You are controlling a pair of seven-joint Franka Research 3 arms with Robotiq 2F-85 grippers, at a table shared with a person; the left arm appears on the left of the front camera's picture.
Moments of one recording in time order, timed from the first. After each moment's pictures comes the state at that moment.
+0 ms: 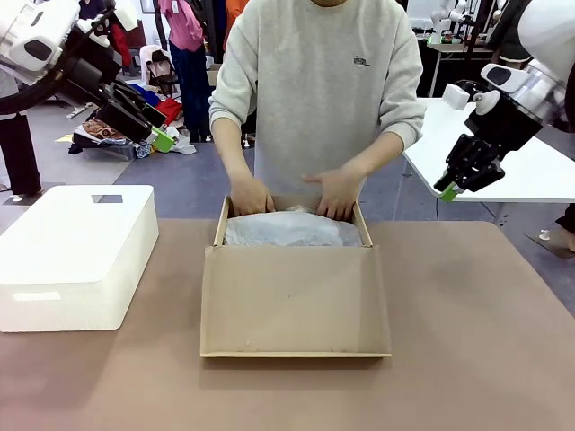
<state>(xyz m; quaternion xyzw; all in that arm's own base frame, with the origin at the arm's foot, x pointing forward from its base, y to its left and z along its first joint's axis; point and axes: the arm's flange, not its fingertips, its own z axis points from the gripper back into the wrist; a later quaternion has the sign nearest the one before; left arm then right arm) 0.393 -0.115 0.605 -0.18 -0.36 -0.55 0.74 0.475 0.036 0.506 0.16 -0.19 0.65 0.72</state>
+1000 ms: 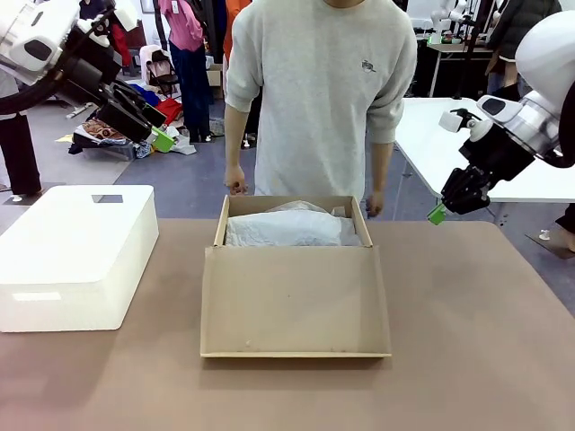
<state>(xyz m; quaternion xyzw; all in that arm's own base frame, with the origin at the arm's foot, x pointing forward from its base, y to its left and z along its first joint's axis) 0.393 -0.115 0.605 -0.18 -0.36 -0.55 0.74 0.455 0.041 0.458 0.23 -0.18 0.60 0.75</state>
